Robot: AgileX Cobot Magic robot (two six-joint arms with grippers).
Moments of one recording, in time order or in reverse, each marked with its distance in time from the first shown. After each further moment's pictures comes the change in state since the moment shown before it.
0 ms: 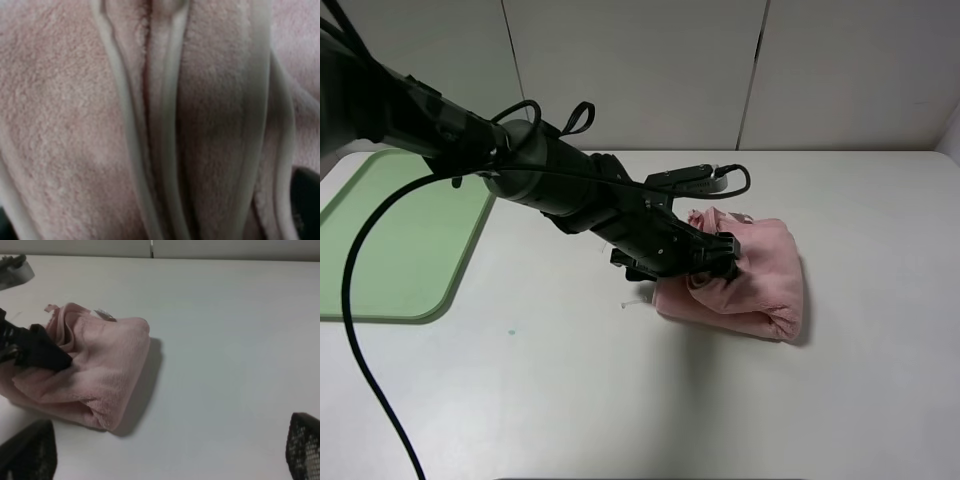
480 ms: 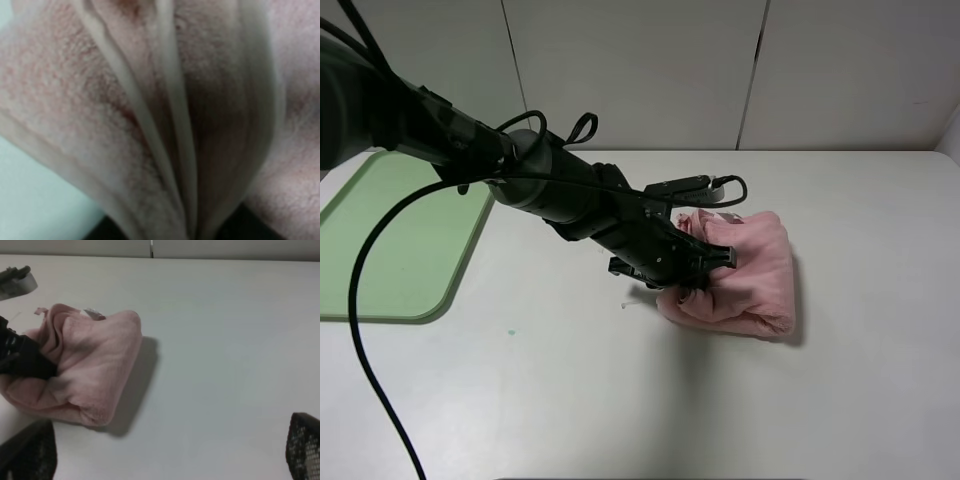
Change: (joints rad) left arm 0.000 0.019 0.001 0.018 0.003 -0.017; right arm 0.000 0.000 0.000 0.000 0.000 0.000
